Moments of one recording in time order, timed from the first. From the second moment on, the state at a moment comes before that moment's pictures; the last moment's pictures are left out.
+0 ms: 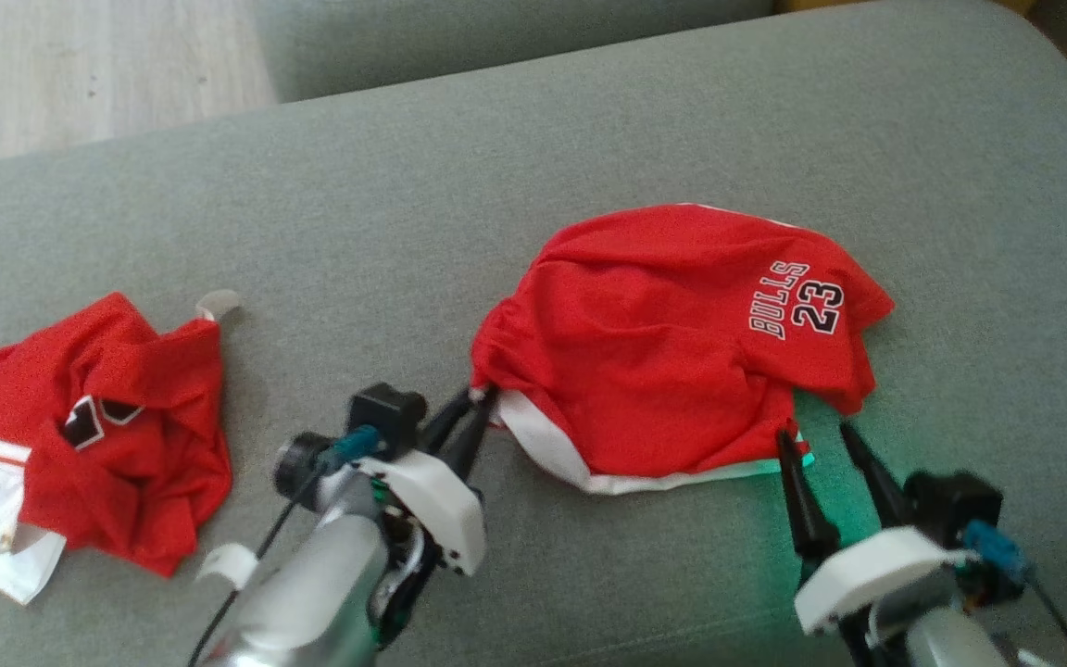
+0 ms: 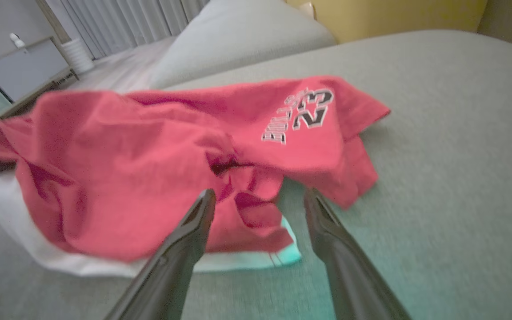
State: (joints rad) left arm -0.43 0.09 -0.74 0.67 -0.48 -0.04 -0.25; right arm -0.05 -0.05 0.12 0.37 0.22 0.13 -0.13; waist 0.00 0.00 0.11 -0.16
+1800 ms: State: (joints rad) left arm -0.59 0.29 -0.63 0.47 -0.41 -0.09 -0.12; right arm -0.38 -0.24 0.23 0.13 0.54 0.13 0.18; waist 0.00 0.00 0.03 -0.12
